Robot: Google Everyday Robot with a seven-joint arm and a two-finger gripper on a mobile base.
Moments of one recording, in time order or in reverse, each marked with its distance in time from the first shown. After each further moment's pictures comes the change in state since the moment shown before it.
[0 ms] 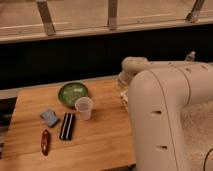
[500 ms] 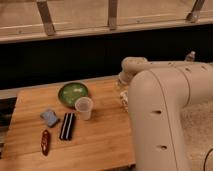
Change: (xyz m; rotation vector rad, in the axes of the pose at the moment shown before) arm -0.001 0.000 0.002 -0.007 -0.001 -0.010
